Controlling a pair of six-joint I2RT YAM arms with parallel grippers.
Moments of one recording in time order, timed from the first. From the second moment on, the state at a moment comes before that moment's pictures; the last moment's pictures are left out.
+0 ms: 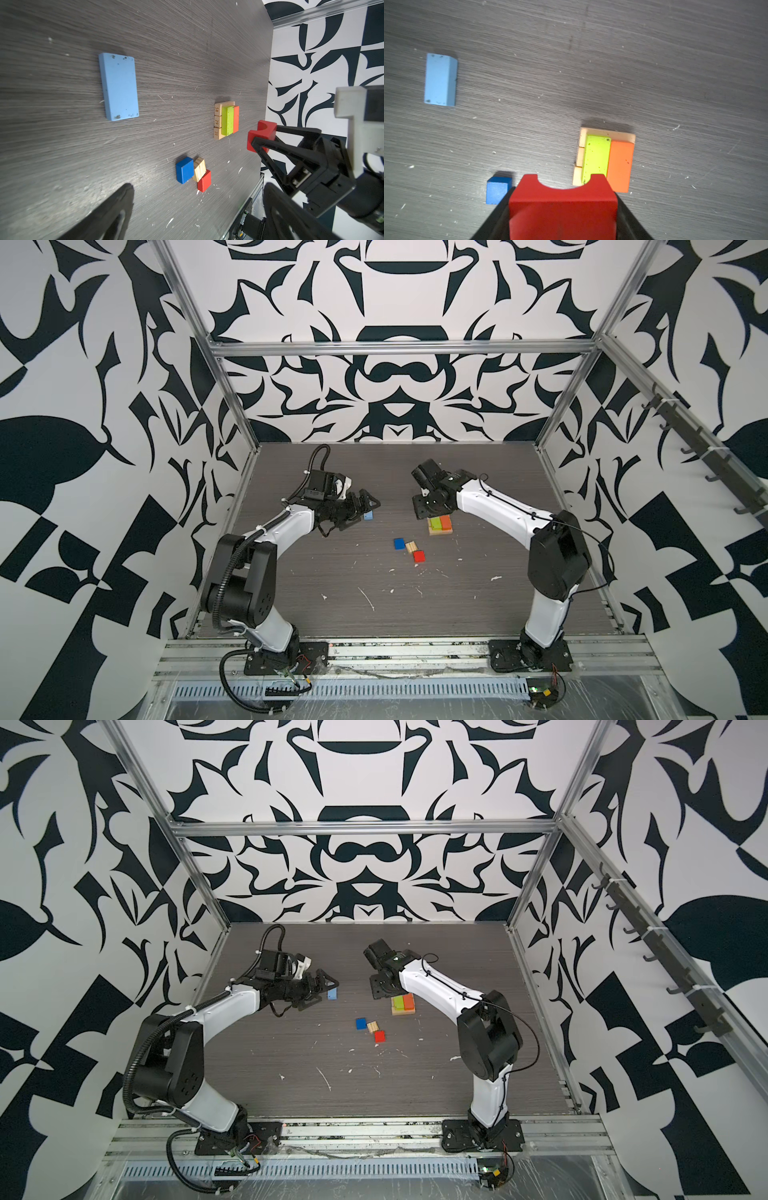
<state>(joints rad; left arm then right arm) -0.28 1.62 0.99 -0.24 0.67 -0.68 0.62 1.84 1.50 -0.83 0.15 0.40</state>
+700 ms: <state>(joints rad) -0.31 1.66 1.04 -0.22 0.66 -0.71 0.51 1.79 1.32 -0.70 0.11 0.41</state>
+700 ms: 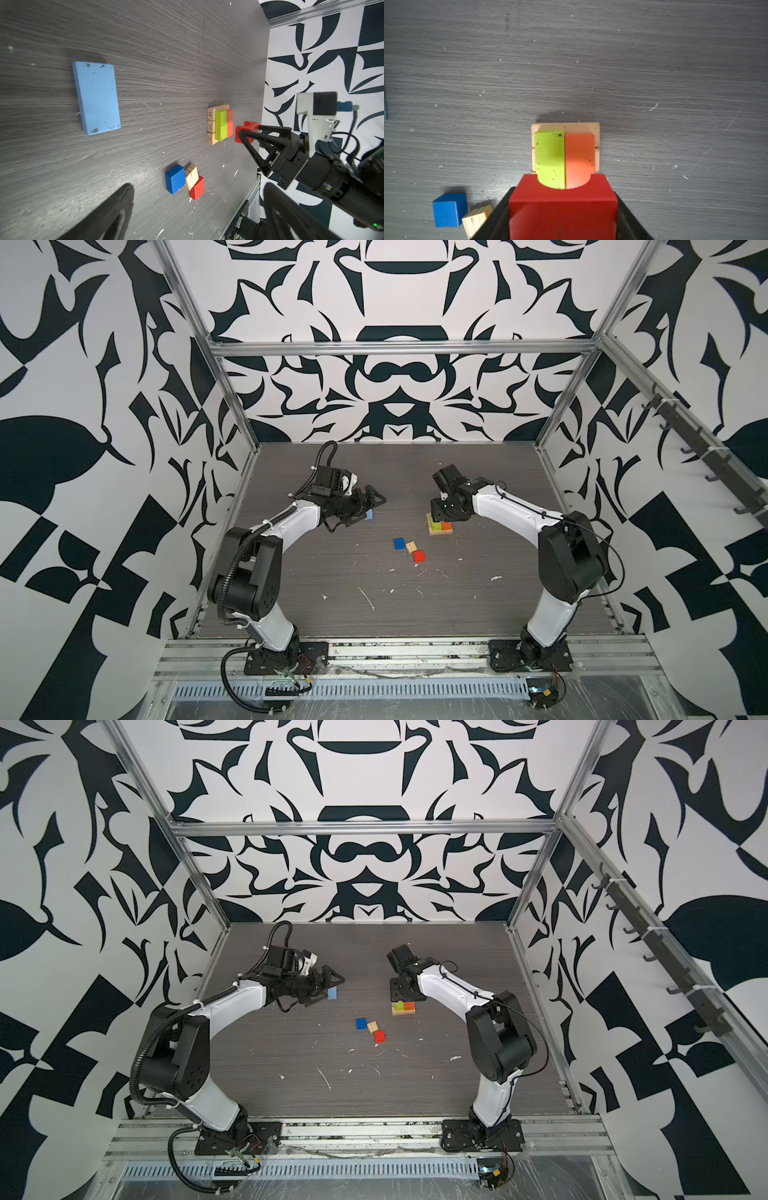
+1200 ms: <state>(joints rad) -0.31 1.66 1.04 -0.22 0.66 -0.71 0.50 1.84 1.32 -0.68 0.09 0.39</state>
